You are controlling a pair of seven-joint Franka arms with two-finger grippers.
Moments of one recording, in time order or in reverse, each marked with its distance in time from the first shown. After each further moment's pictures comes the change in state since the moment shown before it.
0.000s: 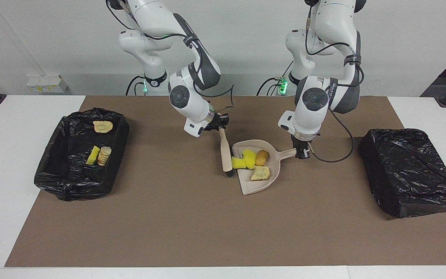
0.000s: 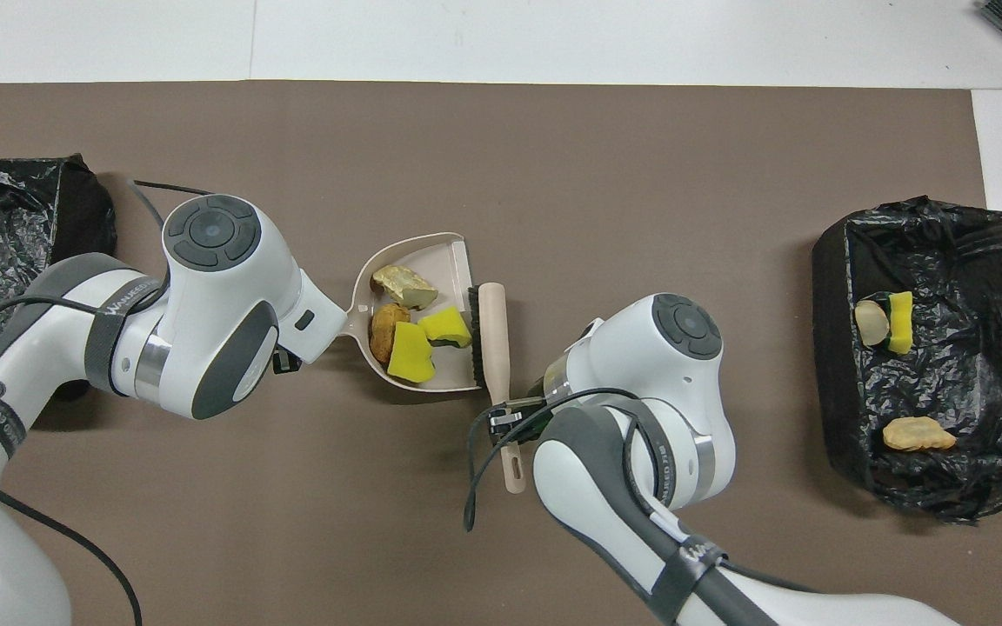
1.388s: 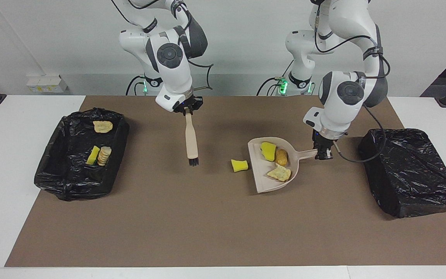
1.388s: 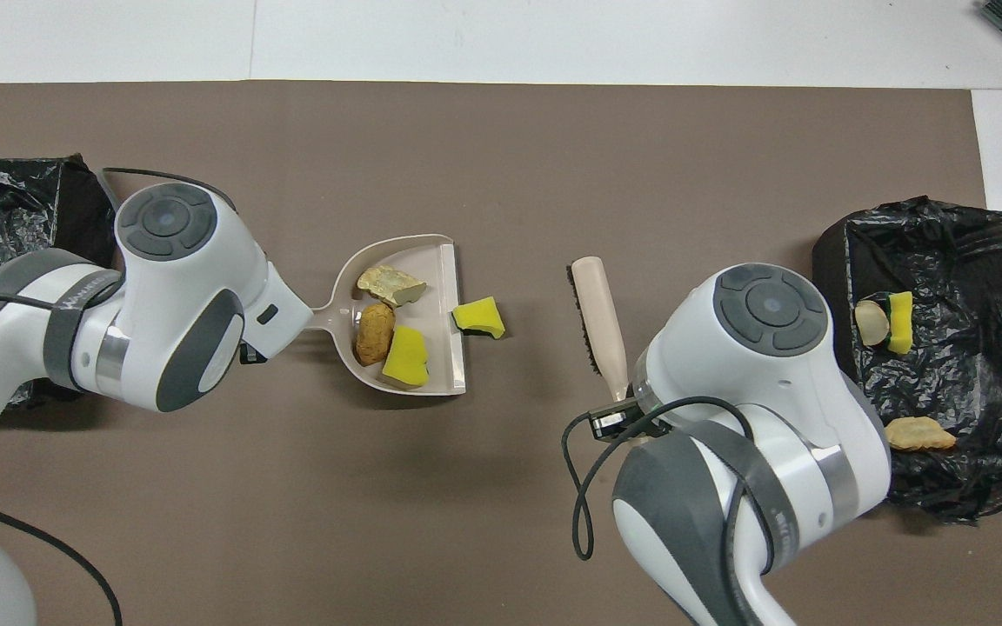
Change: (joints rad) left arm 0.149 -0.063 0.014 0.021 -0.052 0.006 0.277; right arm -0.138 -0.241 -0.025 0.045 -0.447 -0.430 0.150
